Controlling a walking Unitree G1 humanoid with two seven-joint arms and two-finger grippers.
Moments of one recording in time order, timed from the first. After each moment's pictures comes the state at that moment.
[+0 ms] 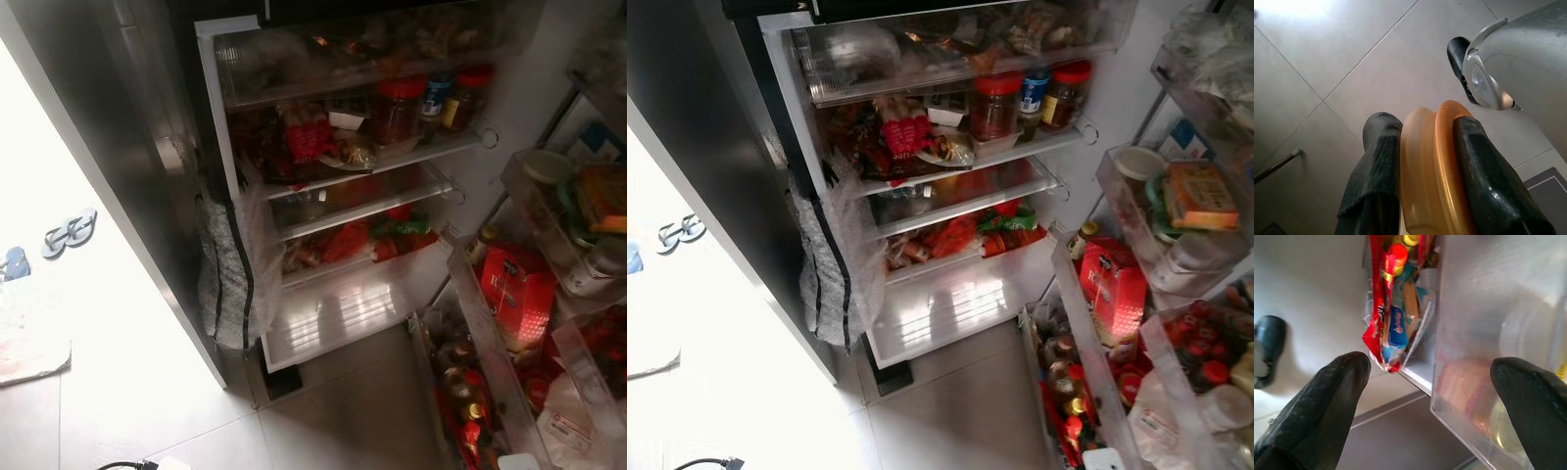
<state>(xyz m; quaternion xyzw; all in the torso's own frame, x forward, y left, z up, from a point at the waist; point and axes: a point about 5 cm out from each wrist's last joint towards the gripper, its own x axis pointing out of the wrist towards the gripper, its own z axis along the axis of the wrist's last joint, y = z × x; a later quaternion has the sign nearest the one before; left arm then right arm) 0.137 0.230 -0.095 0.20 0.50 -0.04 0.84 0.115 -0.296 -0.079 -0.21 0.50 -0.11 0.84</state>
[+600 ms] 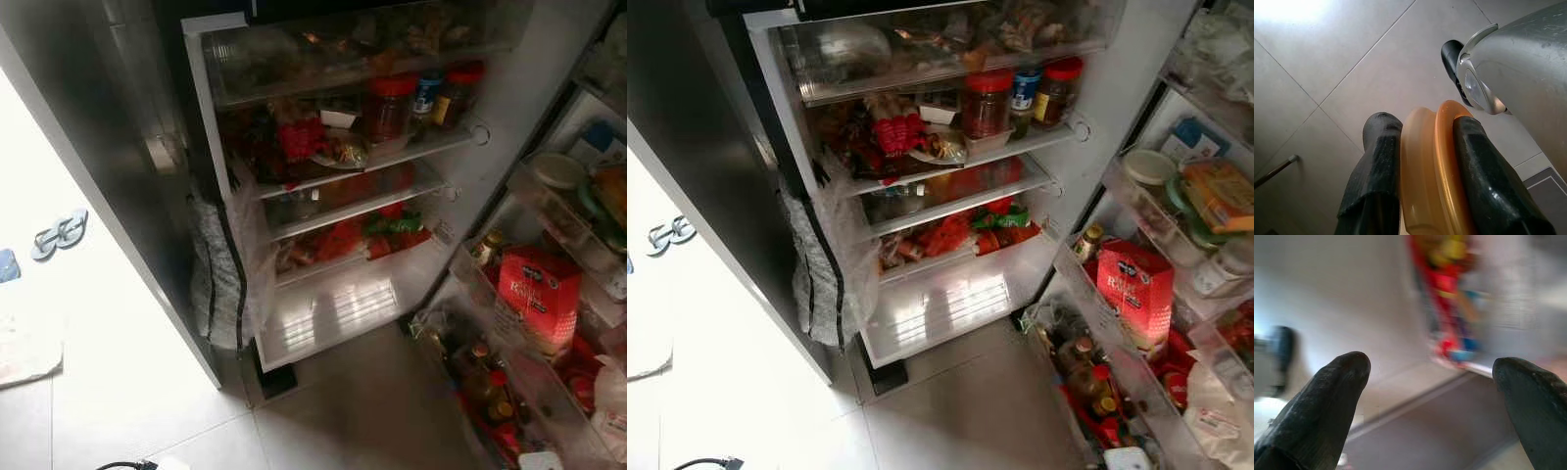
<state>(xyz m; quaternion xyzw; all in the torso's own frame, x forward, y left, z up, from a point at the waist) 0.137 0.230 -0.095 0.20 0.50 -0.04 0.84 0.124 -0.276 -0.085 -0.16 0.49 -0.11 0.85</state>
